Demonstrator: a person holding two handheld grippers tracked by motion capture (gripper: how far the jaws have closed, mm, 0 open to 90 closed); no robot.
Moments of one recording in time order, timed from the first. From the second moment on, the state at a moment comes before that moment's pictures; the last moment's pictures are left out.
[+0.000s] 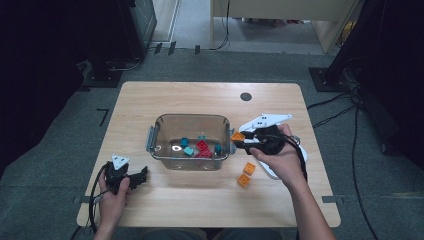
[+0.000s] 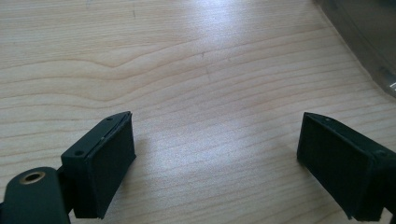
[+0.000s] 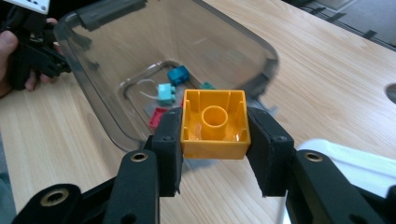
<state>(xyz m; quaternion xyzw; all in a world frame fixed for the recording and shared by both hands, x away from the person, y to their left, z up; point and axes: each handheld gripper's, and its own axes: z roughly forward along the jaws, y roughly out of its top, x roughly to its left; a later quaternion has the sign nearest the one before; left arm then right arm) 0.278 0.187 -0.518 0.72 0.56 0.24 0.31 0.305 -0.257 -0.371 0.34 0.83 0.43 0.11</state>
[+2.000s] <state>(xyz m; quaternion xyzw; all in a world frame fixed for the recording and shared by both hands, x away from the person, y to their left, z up) 0.279 0.187 -0.518 0.72 0.56 0.24 0.31 0.296 -0.236 -0.380 0.34 0.83 0.43 0.10</state>
